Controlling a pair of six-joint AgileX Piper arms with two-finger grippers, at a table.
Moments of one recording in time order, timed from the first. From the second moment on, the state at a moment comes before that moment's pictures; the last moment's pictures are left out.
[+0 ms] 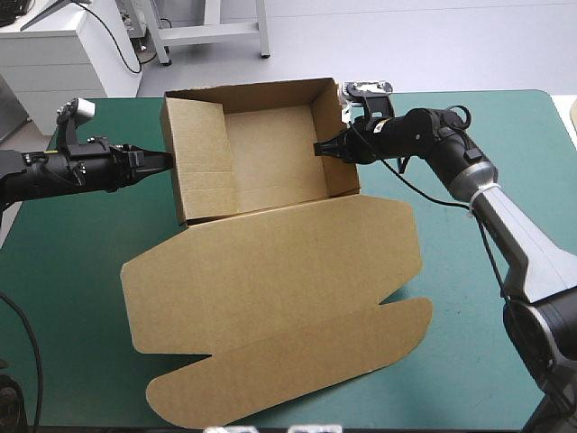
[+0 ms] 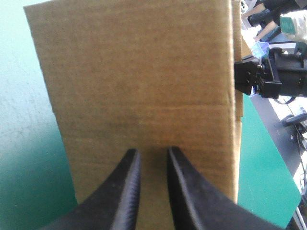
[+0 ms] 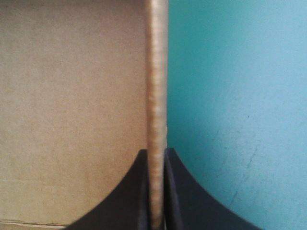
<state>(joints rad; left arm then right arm) 0.24 1.41 -1.35 -1.09 1.22 0.62 0.35 1.78 -1.70 0.41 0.76 -0.13</state>
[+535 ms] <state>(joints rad) 0.08 1.41 -1.35 -0.97 1.19 0.61 0.34 1.78 -1.70 0.29 0.78 -0.13</state>
